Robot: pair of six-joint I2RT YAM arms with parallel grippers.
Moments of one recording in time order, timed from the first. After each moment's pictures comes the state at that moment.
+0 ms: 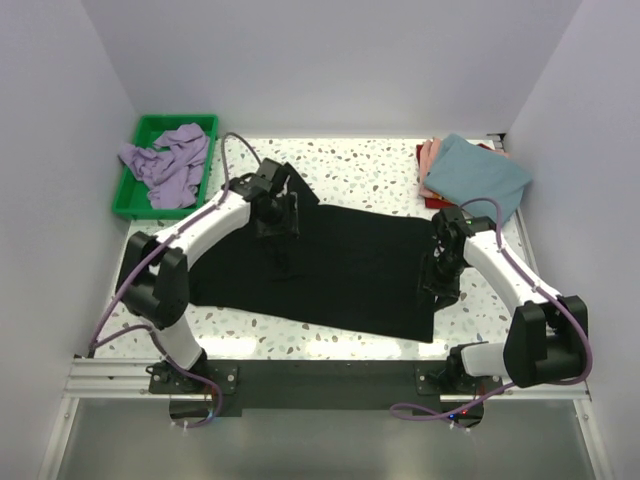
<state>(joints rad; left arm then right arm) -0.49 1.77 1.34 -0.74 0.00 -0.53 0.18 1.34 0.91 -1.17 -0.12 0.47</state>
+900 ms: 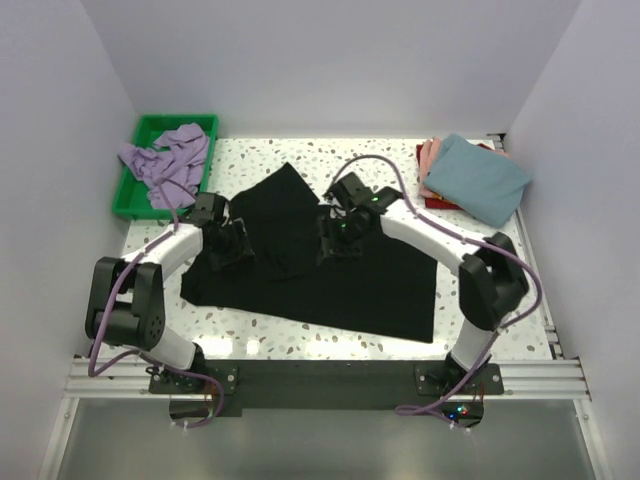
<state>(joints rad) -0.14 1.53 0.89 -0.51 0.15 -0.53 0.65 1.71 1.37 -0.82 -0.29 0.56</state>
